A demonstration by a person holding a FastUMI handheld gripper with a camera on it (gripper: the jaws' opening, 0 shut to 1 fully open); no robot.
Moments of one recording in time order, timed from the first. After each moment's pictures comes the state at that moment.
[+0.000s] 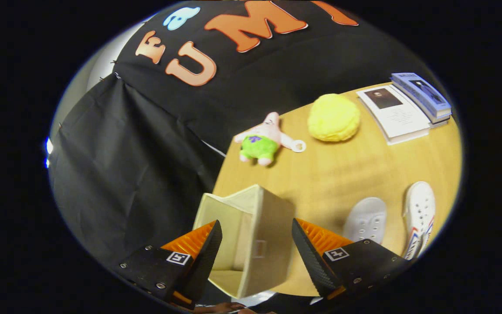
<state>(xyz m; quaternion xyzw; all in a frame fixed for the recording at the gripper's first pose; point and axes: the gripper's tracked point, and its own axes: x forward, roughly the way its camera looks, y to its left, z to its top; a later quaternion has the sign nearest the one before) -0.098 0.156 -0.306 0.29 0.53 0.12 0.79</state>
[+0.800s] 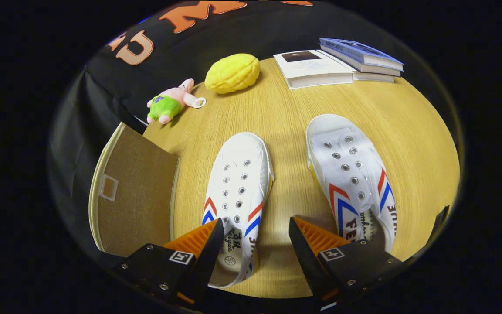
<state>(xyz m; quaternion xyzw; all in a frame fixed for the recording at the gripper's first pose) -0.209 0.048 -0.455 0.22 0.60 0.02 0.77</state>
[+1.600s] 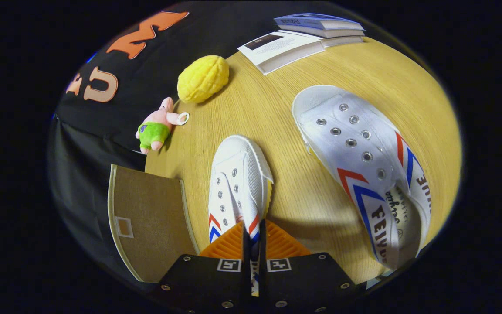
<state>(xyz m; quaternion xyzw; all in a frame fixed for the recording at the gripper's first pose) -0.204 0.064 -0.457 0.35 0.62 -0.04 0.70</state>
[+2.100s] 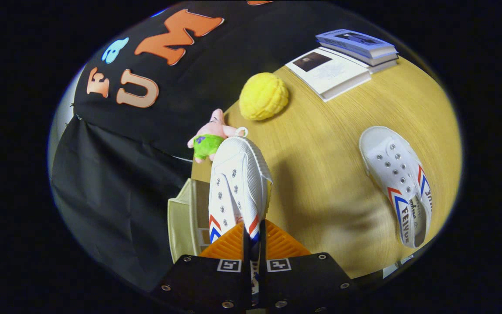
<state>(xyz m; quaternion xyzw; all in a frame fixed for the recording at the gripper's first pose) -0.128 0.118 -0.337 0.40 0.55 0.04 0.73</state>
